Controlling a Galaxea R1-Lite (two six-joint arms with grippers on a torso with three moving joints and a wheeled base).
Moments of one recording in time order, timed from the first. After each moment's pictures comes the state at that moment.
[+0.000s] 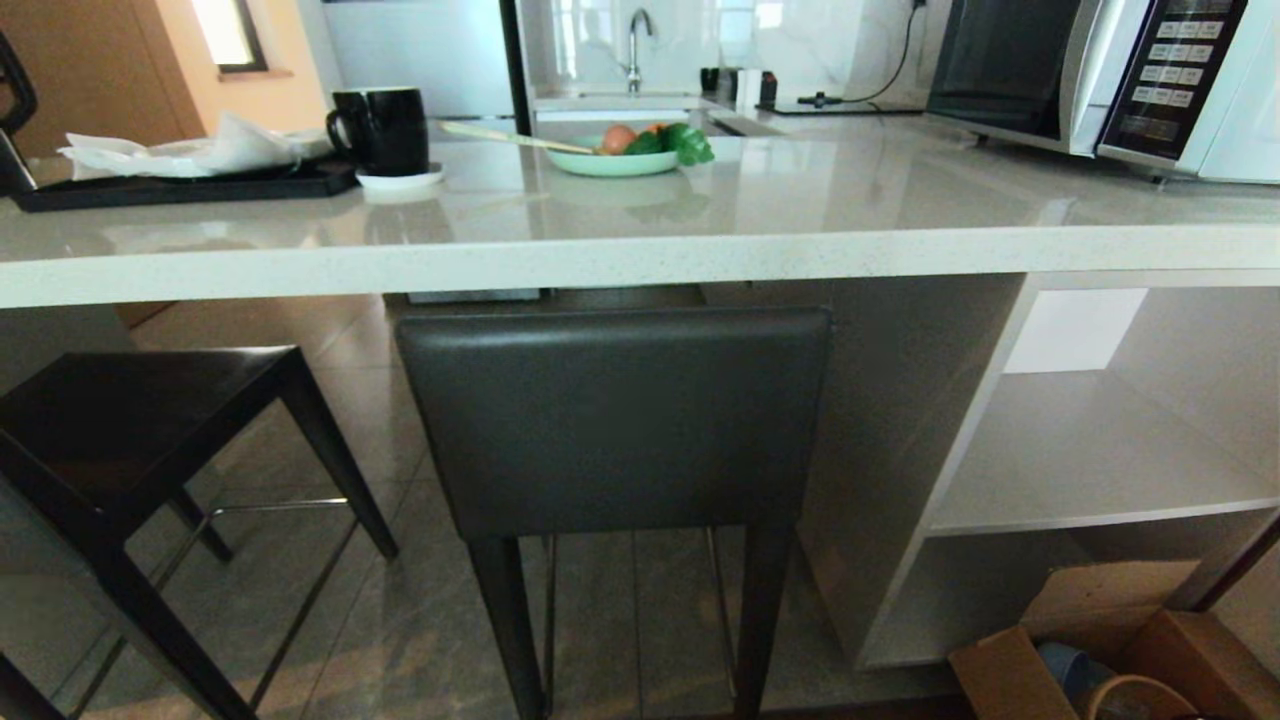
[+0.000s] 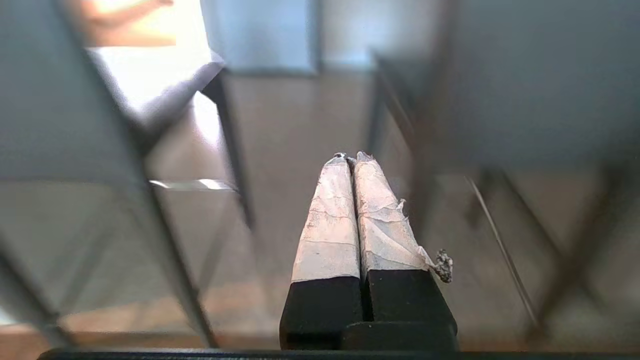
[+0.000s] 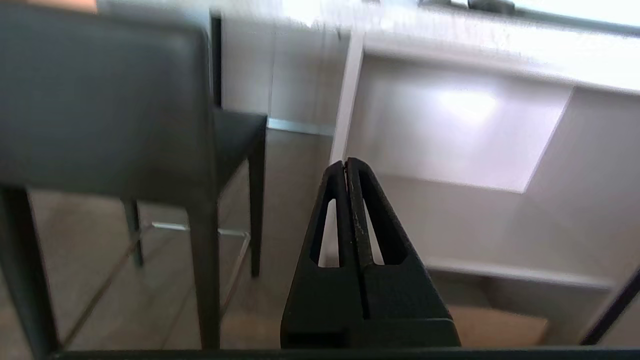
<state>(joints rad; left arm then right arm) 0.00 0.09 -0.25 0.06 0.02 0.01 -0.01 0.10 -0.18 -0.20 0.14 -0.14</state>
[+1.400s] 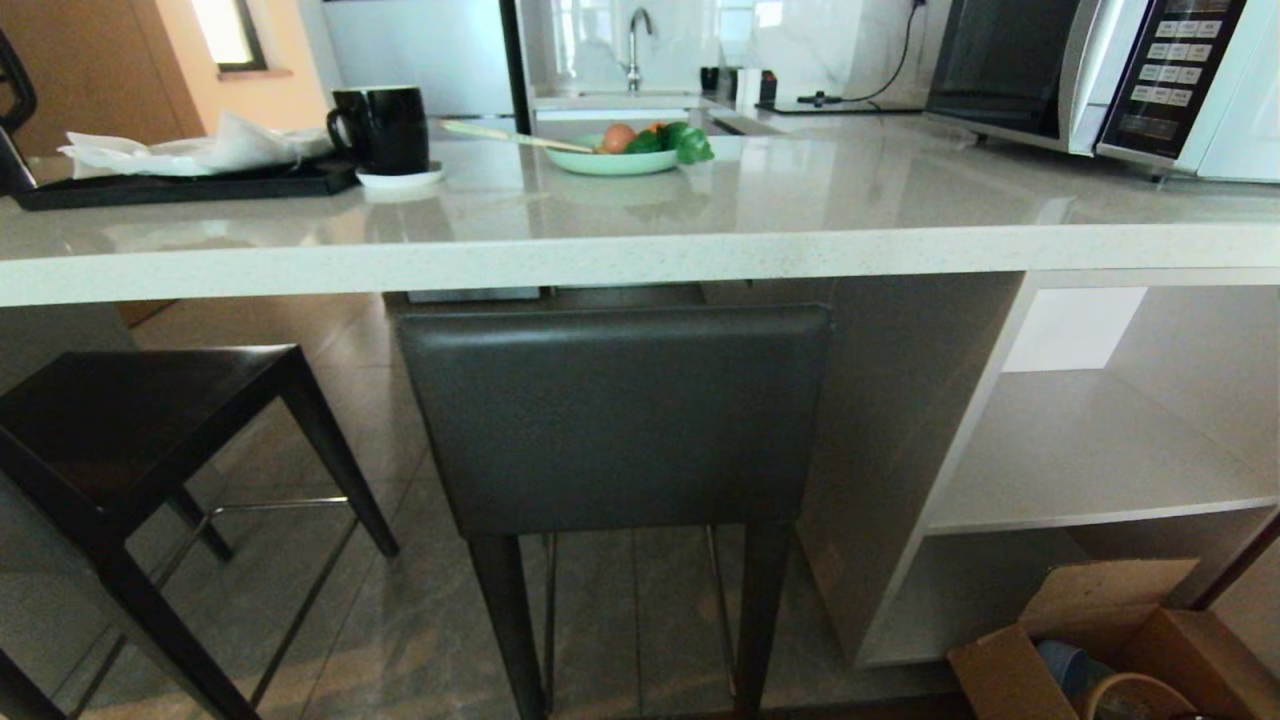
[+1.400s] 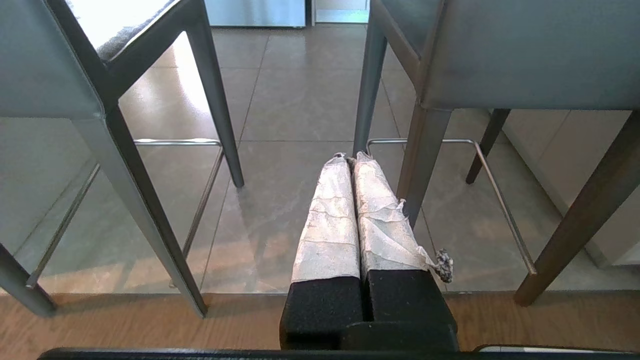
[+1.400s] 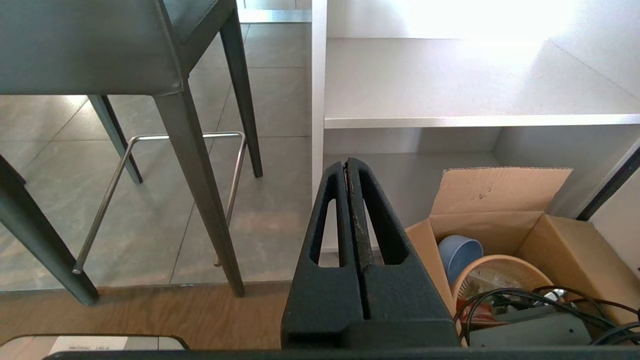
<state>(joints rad) 0.00 0.00 0.00 0.00 0.00 -0.01 0.00 0.00 0.00 0.00 0.03 -0.04</state>
